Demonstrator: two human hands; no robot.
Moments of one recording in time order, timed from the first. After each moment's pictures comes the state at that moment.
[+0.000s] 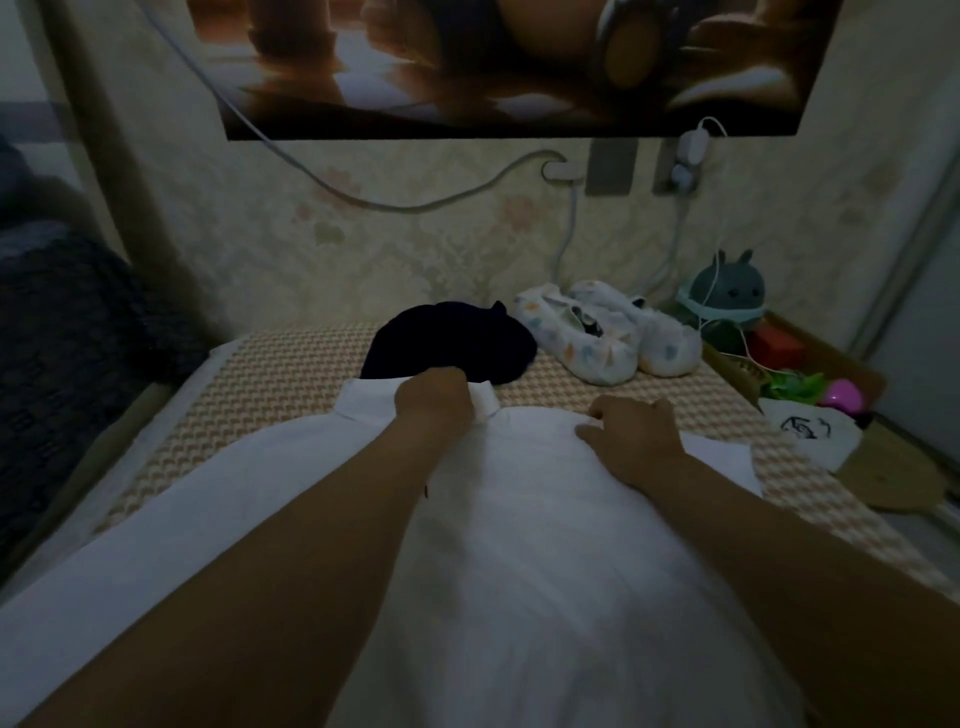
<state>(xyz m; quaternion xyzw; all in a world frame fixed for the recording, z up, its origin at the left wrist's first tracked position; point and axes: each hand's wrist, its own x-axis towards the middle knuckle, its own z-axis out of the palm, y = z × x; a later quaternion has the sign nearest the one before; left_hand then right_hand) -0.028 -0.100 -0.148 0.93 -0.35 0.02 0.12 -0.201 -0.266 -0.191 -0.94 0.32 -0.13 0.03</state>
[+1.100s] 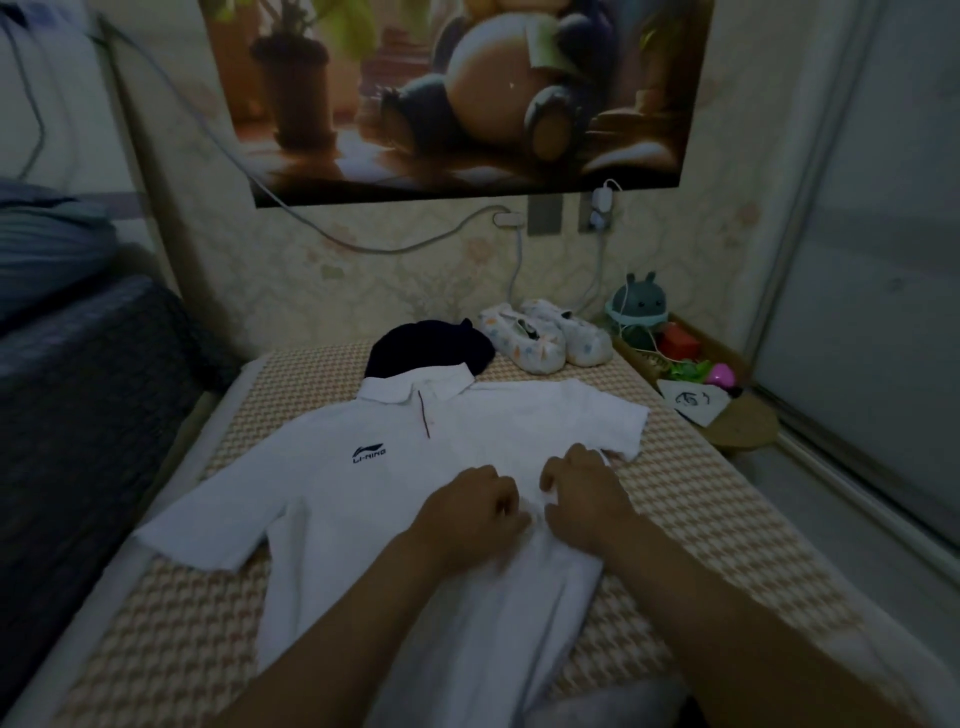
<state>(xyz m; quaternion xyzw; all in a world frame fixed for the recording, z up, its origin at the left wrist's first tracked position) -0.259 0.042 -0.143 0.80 -0.57 -0.02 0.19 -0.371 -0.108 -0.163 -0.96 0.26 -0.12 0.07</state>
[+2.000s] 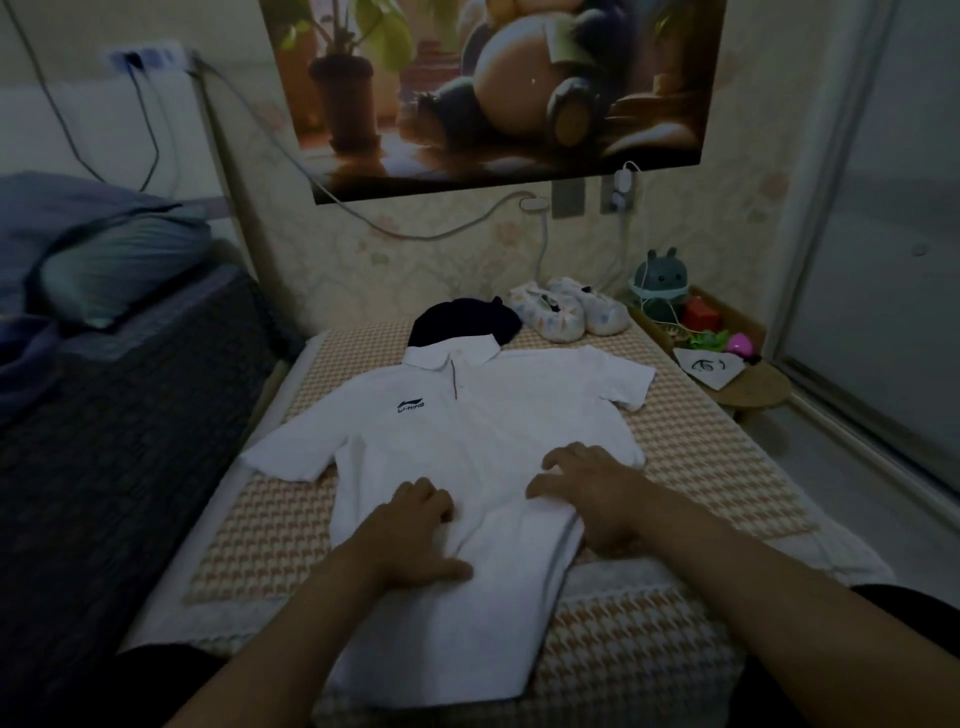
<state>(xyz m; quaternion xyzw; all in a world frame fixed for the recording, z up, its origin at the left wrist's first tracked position) -0.301 0.192 -0.151 0.86 -0.51 -0.08 0.03 -0.458 -0.056 -0.138 -1.00 0.01 0.05 0.00</state>
